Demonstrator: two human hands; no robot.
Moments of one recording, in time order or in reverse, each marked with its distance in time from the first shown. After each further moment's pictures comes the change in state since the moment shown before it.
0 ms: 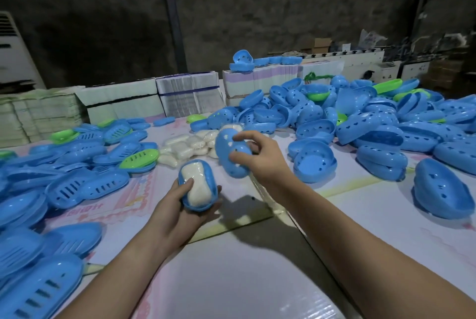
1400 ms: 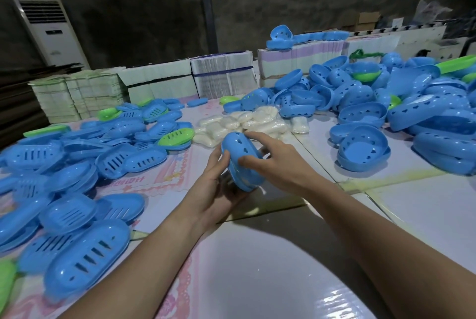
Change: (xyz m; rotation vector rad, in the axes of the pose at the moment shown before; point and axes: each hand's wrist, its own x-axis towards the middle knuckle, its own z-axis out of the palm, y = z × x) left_hand -0.007 0.004 -0.001 -0.013 -0.201 0.015; right_hand -0.001 0.024 0.032 -0.546 -0.205 0.029
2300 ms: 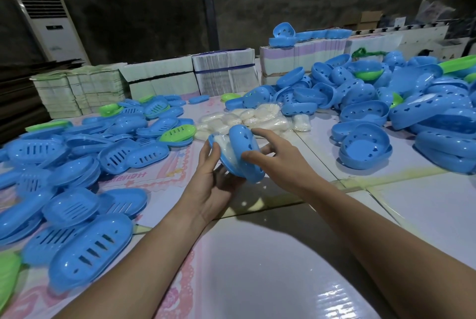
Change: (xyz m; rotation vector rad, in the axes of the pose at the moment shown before) left_hand 0.005 0.004 0.000 -0.182 0.132 0.059; right_hand -0.006 0.000 0.006 0.190 0.018 0.078
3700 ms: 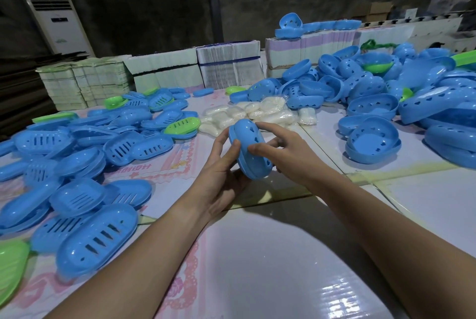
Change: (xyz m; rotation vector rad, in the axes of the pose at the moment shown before) left_hand -0.007 -0.005 -0.003 0.341 -0.167 0.044; right_hand 0.001 0.001 -0.005 0.051 -0.038 -0.051
